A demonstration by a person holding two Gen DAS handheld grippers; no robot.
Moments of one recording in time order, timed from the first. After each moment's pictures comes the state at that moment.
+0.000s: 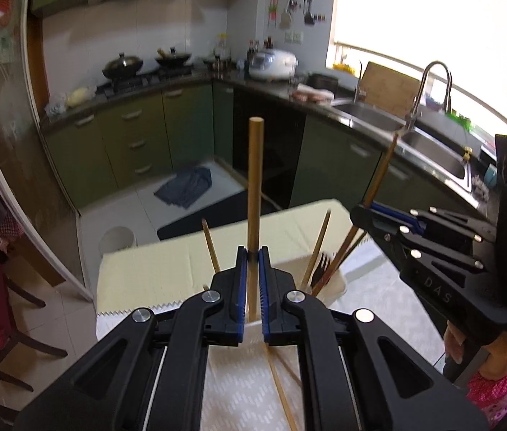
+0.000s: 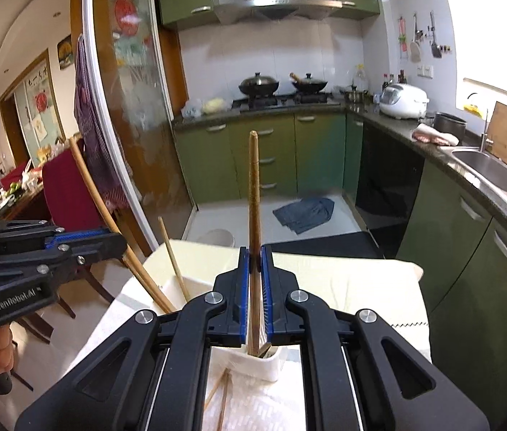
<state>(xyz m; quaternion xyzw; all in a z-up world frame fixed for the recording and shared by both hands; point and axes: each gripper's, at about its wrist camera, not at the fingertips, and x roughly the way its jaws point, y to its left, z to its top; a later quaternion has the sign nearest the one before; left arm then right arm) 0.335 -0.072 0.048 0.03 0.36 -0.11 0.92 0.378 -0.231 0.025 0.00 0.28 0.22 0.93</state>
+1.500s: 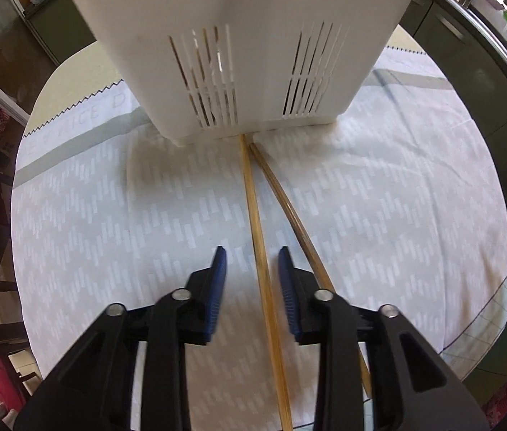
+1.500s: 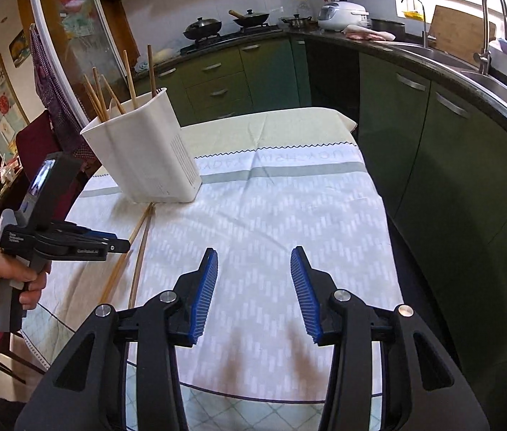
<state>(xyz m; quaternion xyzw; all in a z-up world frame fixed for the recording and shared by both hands) 0.311 -0.124 -0.182 0.04 0.61 -0.05 0.79 0.242 -0.390 -0.130 0.05 0.40 0.15 0.90</state>
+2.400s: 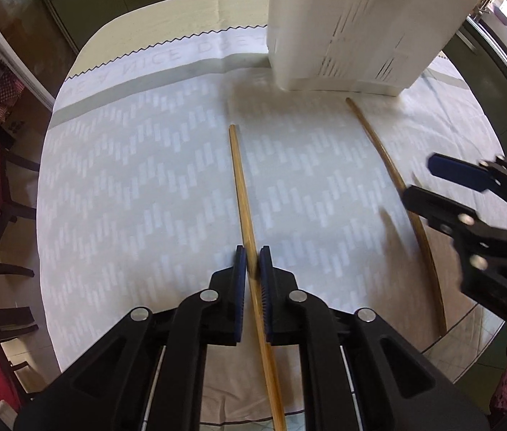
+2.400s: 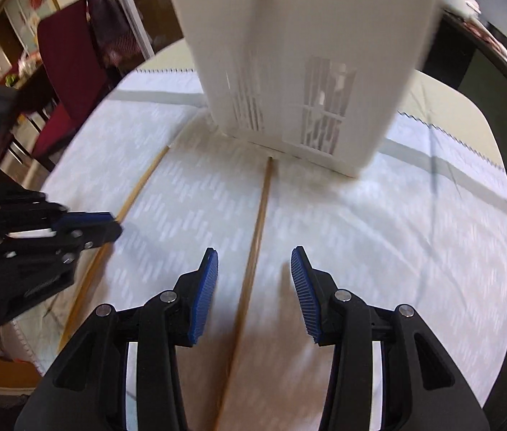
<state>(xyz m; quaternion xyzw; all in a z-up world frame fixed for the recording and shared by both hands) 0.245 -0.028 -0.194 0.02 0.61 -0.04 0.79 0.319 -0.174 -0.194 -0.10 0.52 0.23 0.82</state>
